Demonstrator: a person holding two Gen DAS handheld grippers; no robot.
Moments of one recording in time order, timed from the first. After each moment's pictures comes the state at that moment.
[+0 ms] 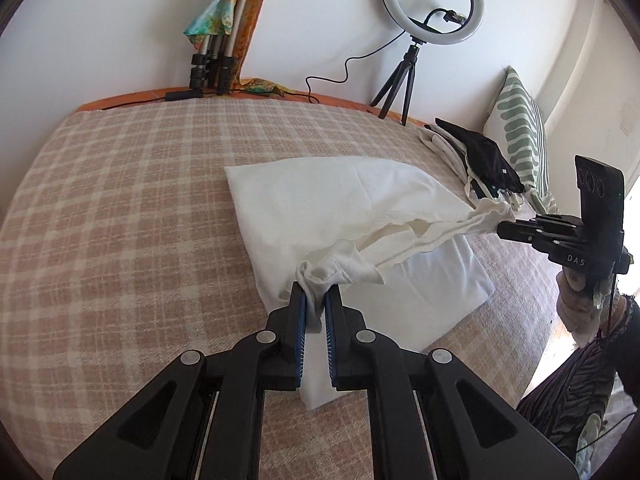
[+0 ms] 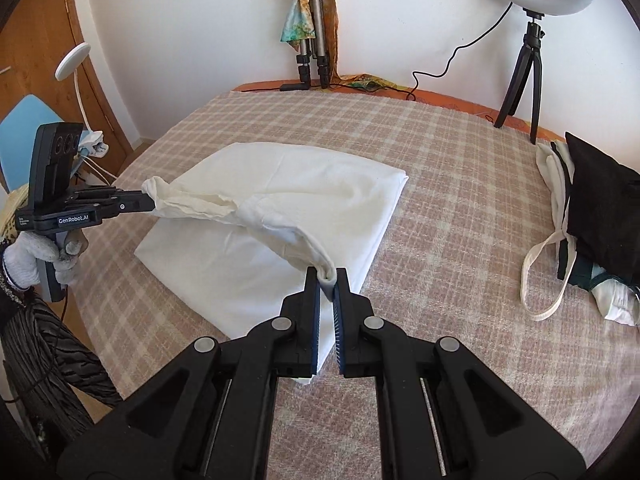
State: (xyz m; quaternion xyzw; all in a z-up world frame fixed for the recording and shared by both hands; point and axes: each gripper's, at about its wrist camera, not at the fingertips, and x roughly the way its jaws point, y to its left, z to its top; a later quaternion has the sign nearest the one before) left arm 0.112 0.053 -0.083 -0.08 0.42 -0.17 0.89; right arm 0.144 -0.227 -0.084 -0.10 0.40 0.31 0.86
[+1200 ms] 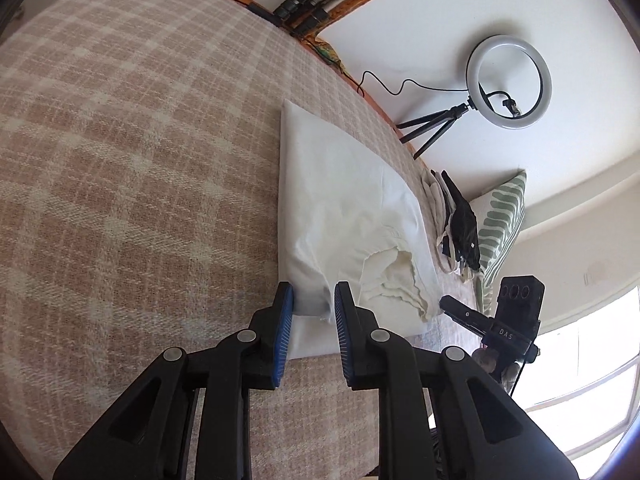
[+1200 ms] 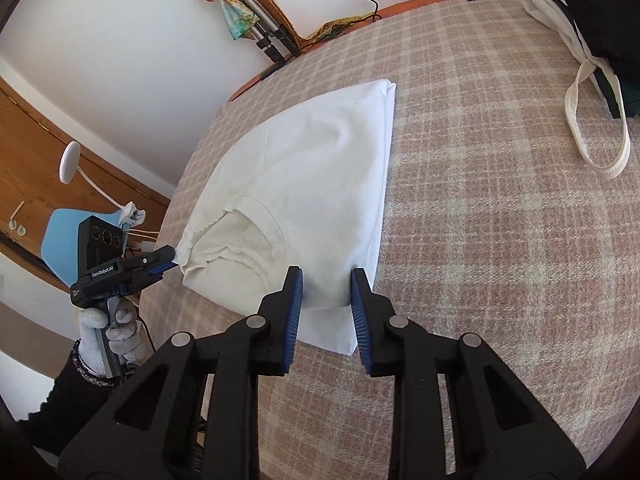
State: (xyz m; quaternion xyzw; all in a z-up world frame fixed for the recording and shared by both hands) left arm 0.094 0.107 -0.115 -0.35 0.46 -0.17 0.80; right arm 0.165 -0.262 -0.132 0.14 0.50 0.34 0.79
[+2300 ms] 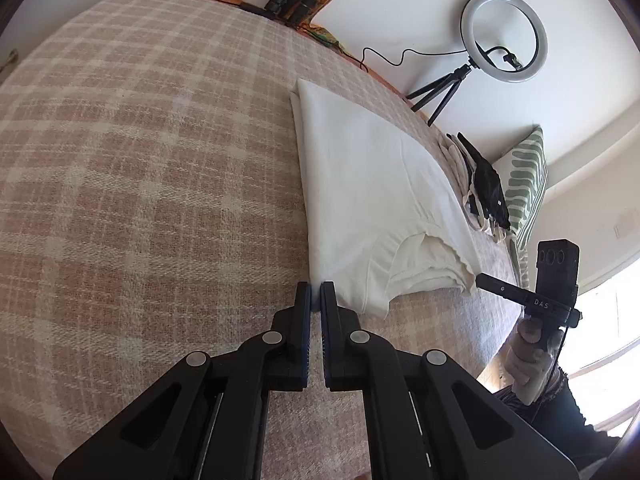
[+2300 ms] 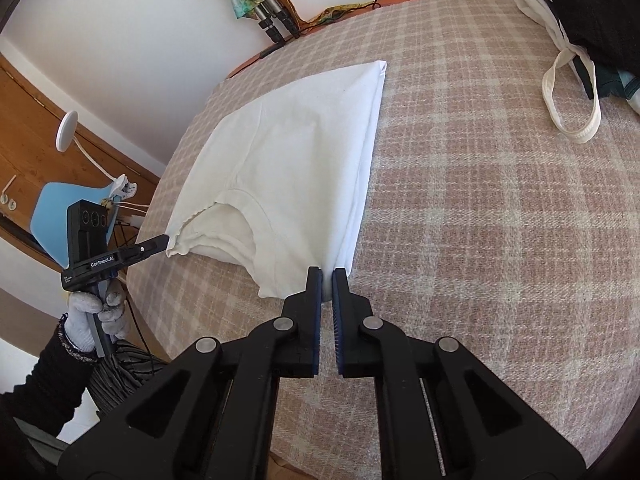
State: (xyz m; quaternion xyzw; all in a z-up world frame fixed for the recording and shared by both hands) left arm 0.072 0.096 -0.120 -0.27 0.49 -0.16 0.82; right arm 0.143 -0.270 -0.131 0.10 0.52 0.33 0.78
